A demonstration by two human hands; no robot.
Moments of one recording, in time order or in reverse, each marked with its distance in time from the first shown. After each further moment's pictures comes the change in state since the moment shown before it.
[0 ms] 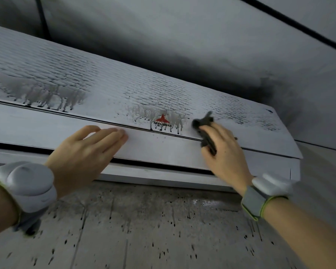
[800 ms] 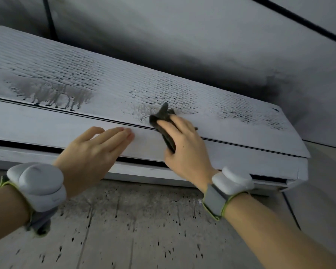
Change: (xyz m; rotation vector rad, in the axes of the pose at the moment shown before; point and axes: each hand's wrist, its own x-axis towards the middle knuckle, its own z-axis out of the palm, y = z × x) left_hand -0.006 0.003 0.003 0.002 -0.056 -0.032; right_hand 0.014 -0.083 0.024 0.140 -0.033 -0.167
